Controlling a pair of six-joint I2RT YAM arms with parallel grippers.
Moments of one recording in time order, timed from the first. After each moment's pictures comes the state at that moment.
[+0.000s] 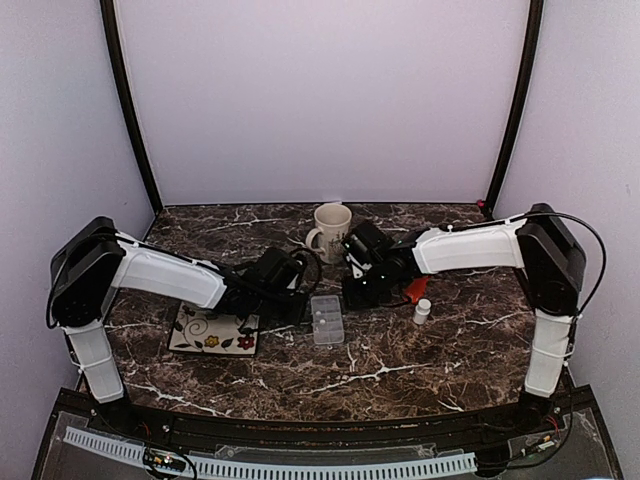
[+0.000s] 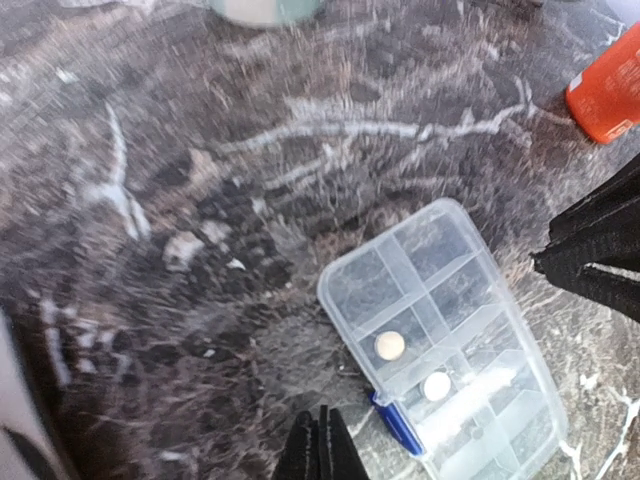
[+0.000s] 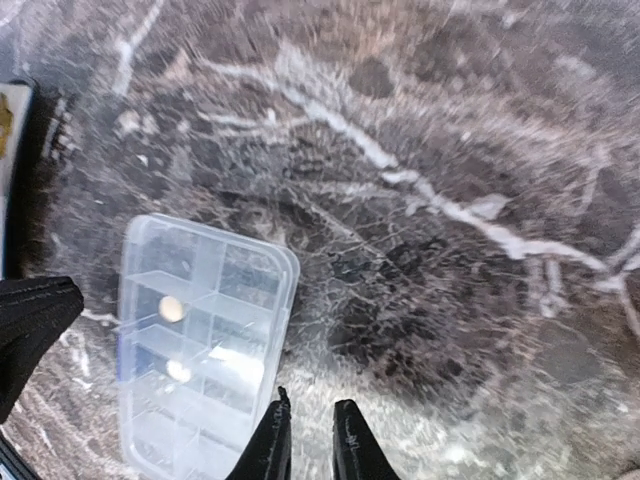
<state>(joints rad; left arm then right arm) -0.90 1.85 1.04 -0.09 -0.16 -0.47 0.85 1.94 1.31 -0.48 -0.02 0.56</state>
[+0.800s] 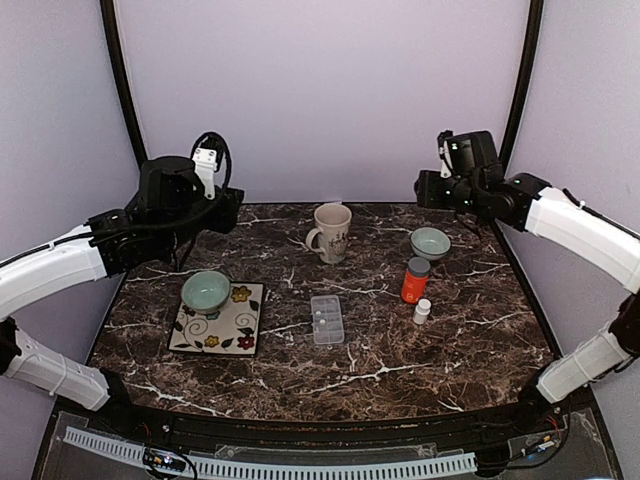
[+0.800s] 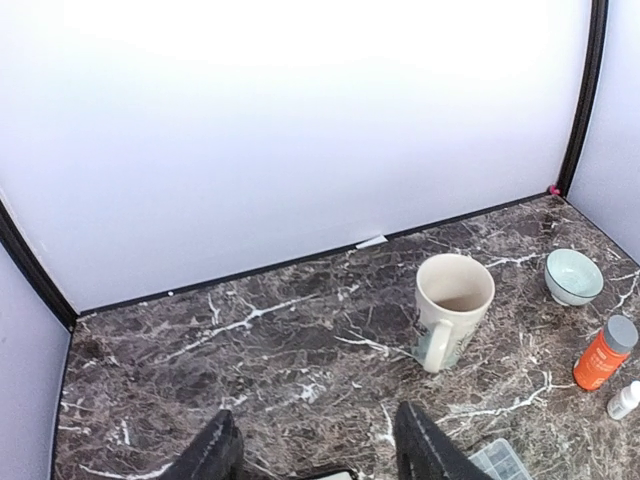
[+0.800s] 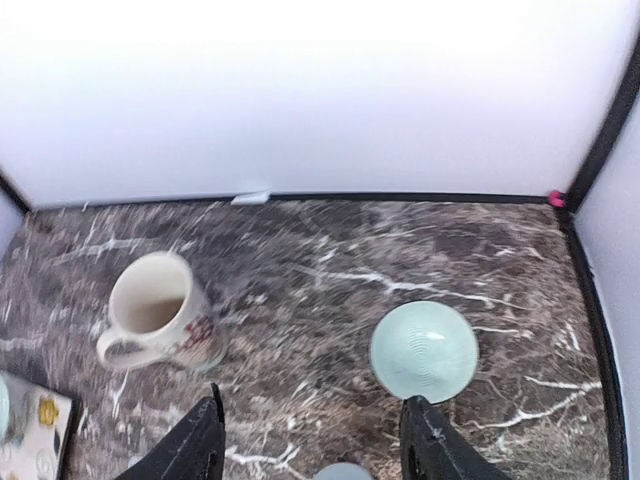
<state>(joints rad) -0.81 1.23 1.12 -0.20 -0.55 -0.10 0.62 1.42 1.33 -0.44 0.37 0.34</state>
